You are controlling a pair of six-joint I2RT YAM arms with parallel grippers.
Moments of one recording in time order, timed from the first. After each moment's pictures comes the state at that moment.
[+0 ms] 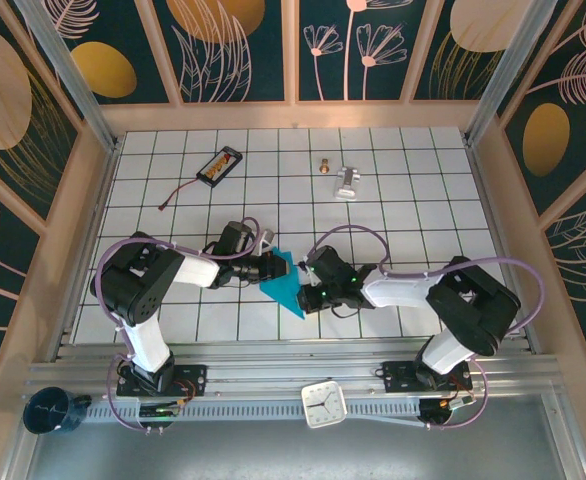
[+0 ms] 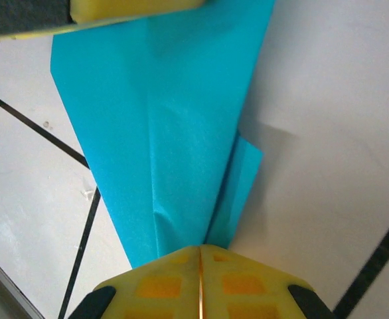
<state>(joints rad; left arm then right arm) -0.55 1.81 0.65 0.36 0.65 -0.76 0.91 1.55 0.65 -0.10 -0.24 0.57</state>
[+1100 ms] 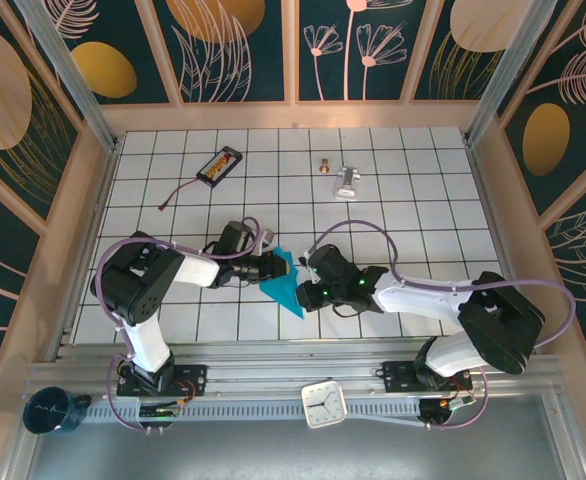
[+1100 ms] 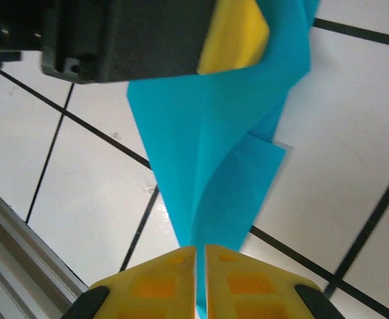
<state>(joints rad) -0.55 1.81 0.65 0.36 0.65 -0.76 0.97 1.40 0.67 -0.17 -0.16 0.57</state>
